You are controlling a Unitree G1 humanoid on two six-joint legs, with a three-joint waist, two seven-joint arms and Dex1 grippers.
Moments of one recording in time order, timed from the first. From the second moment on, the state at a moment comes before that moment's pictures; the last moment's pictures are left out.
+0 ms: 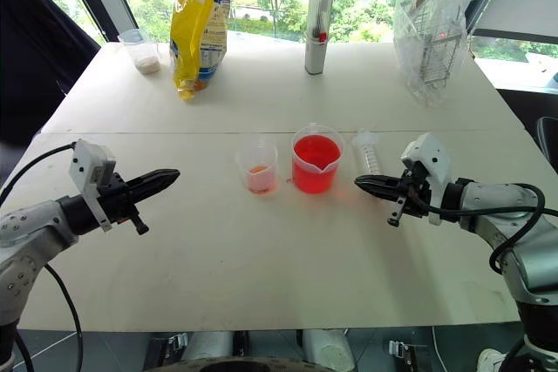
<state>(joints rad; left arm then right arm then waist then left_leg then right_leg) 0.03 0.72 0.33 -0.50 -0.70 0.65 -0.71 -0.09 -0.90 -0.21 -0.39 0.53 0.60 0.93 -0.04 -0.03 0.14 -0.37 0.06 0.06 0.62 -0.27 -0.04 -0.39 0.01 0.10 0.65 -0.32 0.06</state>
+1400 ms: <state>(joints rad) 0.01 0.72 0.28 -0.46 -0.64 0.60 -0.74 -0.34 -0.96 -0.11 -0.25 0.43 0.74 0.81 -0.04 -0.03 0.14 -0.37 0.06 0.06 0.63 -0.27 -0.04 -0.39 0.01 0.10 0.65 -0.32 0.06</state>
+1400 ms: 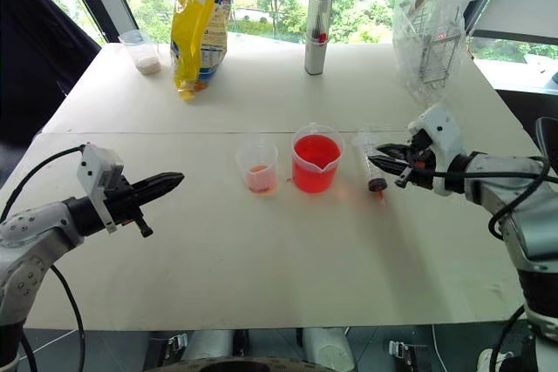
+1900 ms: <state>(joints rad) -0.05 0.68 0.22 -0.43 -0.59 0.57 -0.71 -0.95 -0.85 0.39 0.31 0.16 1.04 0.90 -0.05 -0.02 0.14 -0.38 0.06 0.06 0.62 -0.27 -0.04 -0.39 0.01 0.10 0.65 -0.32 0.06</state>
